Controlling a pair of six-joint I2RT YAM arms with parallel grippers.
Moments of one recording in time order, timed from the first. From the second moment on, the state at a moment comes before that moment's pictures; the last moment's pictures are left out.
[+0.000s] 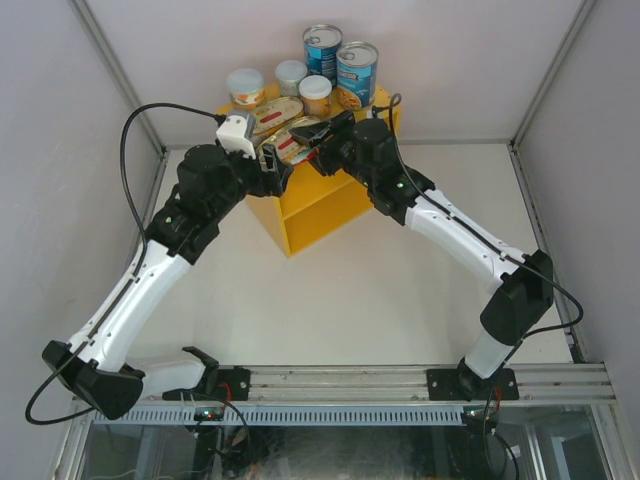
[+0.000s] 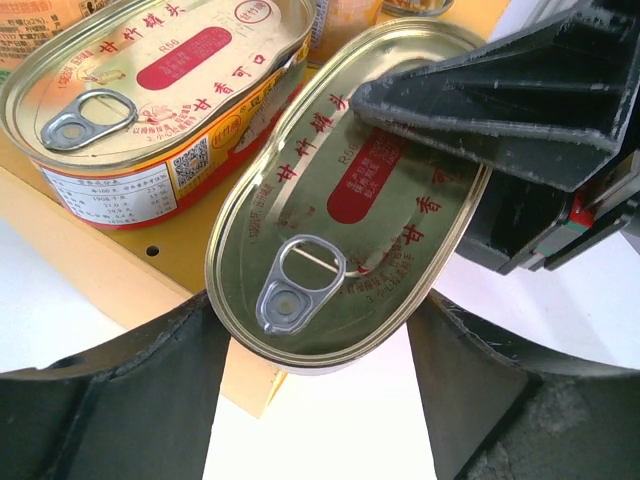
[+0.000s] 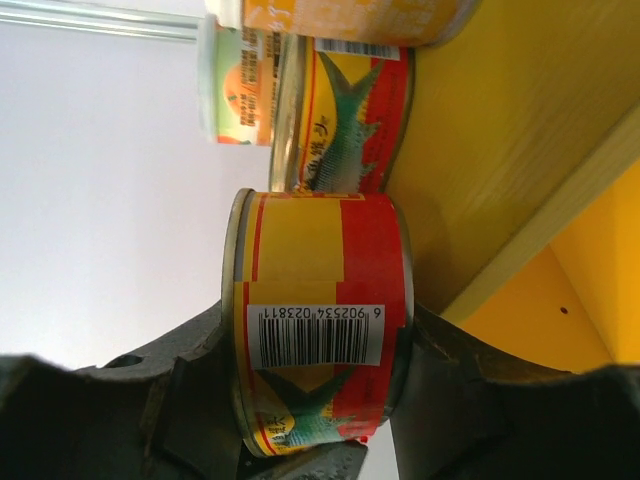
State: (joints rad) left arm -0.51 1.19 1.36 -0.34 -0.04 -0.20; right arm 0.70 1.68 1.64 -0.09 0.04 1.41
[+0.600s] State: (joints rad) left arm -0.50 1.21 1.36 -0.31 -0.12 -0.22; right arm 0.68 1.64 1.63 -0.17 -0.02 1.36
